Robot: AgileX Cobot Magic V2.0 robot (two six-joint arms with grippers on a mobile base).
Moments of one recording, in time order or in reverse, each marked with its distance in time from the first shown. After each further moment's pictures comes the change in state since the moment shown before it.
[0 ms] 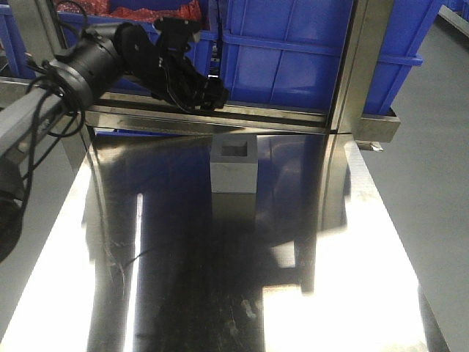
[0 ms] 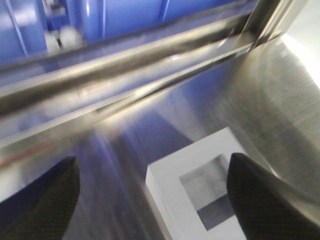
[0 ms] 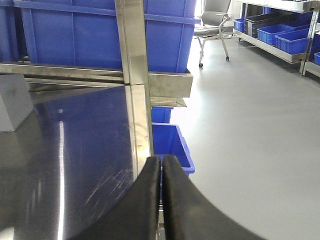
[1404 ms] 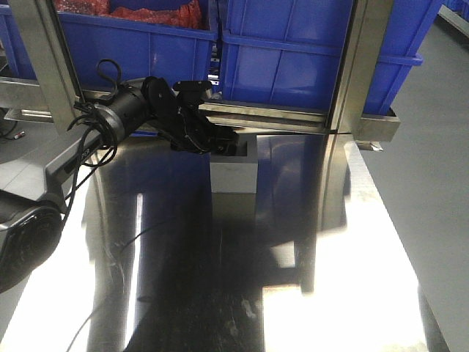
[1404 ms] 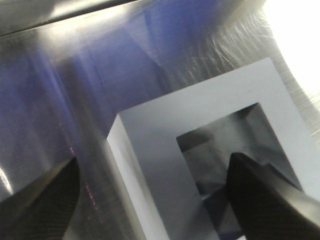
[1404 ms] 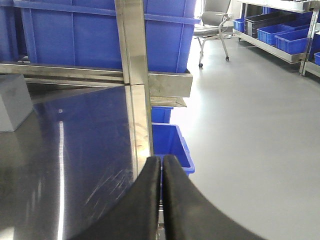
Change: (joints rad) left arm -0.002 0.174 -0.006 -0.143 0.025 -0.013; right arm 0.000 0.000 0.000 0.000 0.000 0.000
